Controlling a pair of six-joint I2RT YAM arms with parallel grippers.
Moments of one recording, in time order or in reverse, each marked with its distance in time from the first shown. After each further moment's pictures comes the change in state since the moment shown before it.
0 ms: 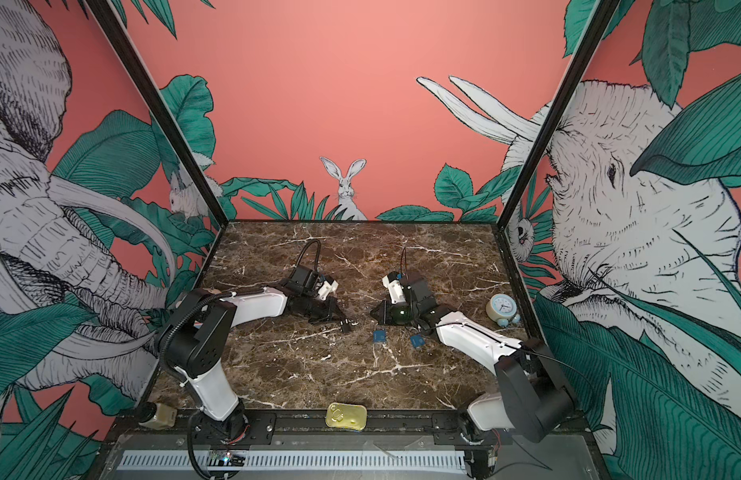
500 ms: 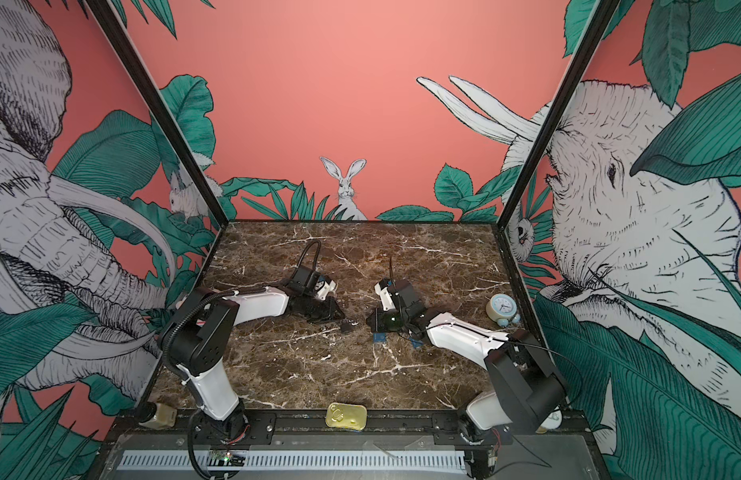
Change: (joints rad) left arm 0.003 0.011 0.003 0.002 -0.113 -0.022; right arm 0.098 0.061 0.004 -0.002 0.111 0.003
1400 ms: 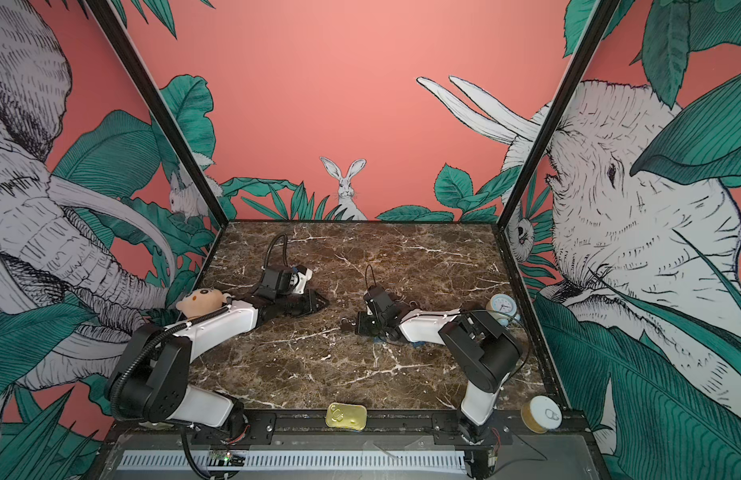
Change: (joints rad) left arm 0.099 -0.329 -0.175 0.089 -0.031 -0.046; right arm 0.104 0.297 0.093 0.141 0.159 0.176
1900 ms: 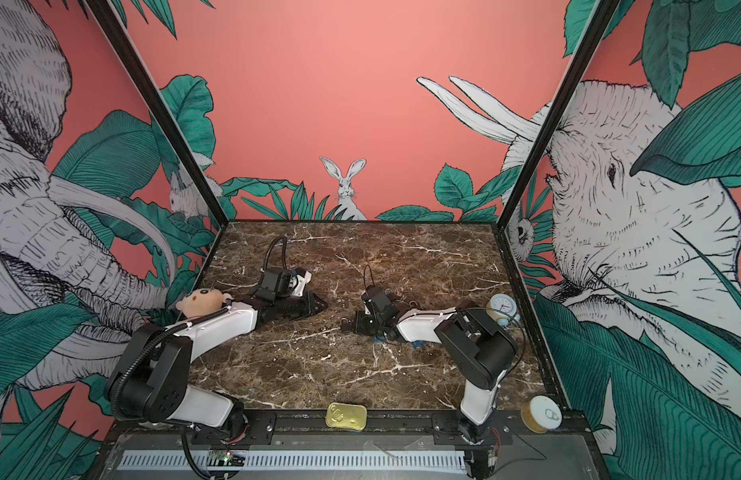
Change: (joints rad) left arm 0.007 0.000 -0.019 0.004 0.010 0.000; right arm 0.008 0.020 0.007 0.027 -0.011 0.025
